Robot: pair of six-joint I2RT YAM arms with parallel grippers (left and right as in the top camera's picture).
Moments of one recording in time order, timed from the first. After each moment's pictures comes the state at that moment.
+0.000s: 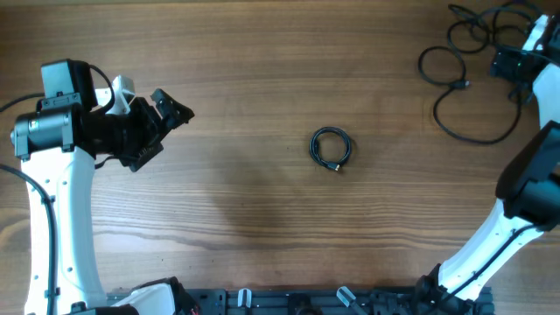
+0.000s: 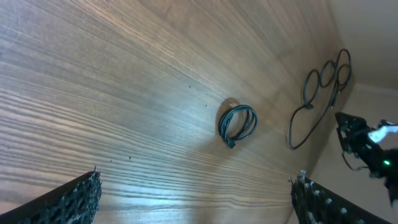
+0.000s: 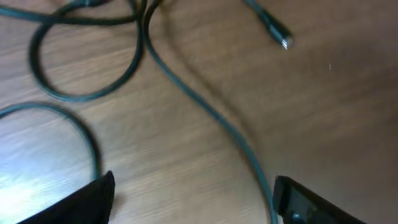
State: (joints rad) left arm 0.21 1.39 1.38 -1.23 0.57 -0.44; right arm -0.44 2.19 1.74 -0.49 0.03 -0.09
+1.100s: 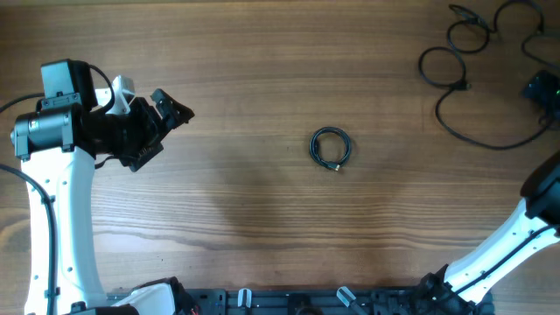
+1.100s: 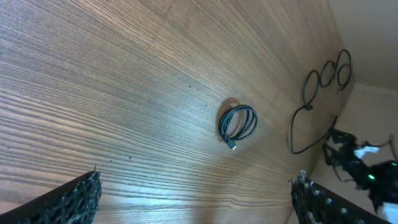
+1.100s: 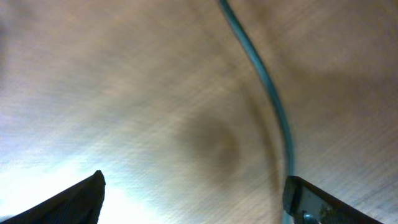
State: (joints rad) left arm 0.21 1.39 1.38 -1.23 0.57 -0.44; right arm -0.66 2.23 1.76 -0.53 -0.16 0.08
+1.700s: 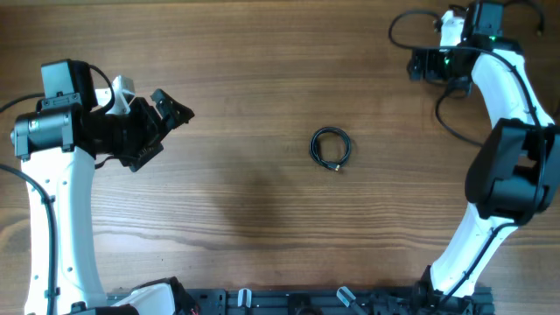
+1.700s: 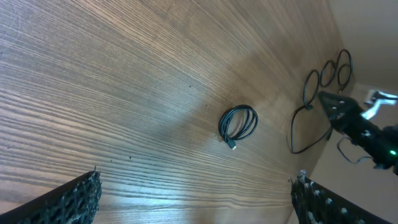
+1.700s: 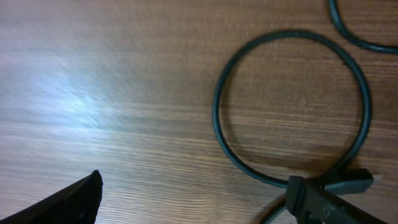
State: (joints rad) left arm 0.21 1.39 1.38 -1.23 0.57 -0.44; right arm -0.17 2.14 1.71 -0.69 -0.16 -0.16
